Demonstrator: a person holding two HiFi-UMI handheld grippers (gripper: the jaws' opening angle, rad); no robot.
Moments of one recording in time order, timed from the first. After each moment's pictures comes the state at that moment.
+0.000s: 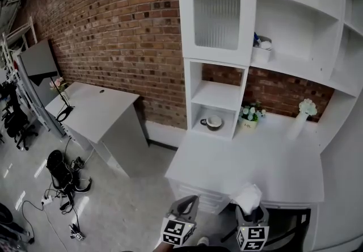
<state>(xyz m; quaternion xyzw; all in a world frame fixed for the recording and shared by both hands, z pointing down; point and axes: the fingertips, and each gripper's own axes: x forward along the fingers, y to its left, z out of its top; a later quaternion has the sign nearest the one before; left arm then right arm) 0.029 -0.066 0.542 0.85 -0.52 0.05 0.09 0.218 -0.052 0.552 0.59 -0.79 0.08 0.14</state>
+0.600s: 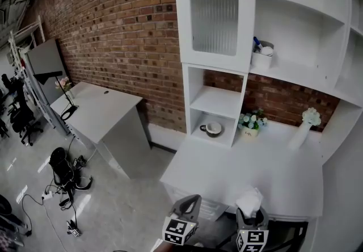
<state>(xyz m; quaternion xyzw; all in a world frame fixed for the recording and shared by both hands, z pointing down) 0.069 -0.105 0.532 0.84 -0.54 0.03 0.08 0.257 -0.088 0.558 0.57 -0.80 0.07 0.13</state>
